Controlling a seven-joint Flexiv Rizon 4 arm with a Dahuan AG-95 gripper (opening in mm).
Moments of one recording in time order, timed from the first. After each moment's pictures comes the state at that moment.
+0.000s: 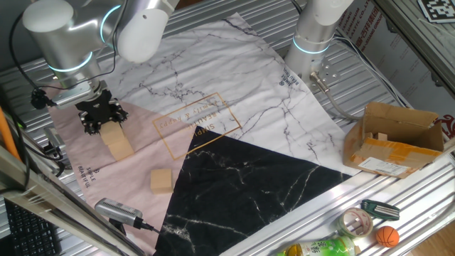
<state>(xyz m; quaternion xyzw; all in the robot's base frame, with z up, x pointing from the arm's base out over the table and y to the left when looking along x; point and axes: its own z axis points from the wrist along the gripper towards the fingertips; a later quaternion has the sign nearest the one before) 0.717 -0.015 0.096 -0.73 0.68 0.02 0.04</state>
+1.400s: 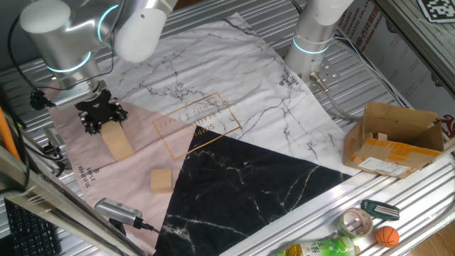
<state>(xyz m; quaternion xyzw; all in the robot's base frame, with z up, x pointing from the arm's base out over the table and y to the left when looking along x) 0.717 -0.015 0.096 -0.73 0.69 0.03 0.04</state>
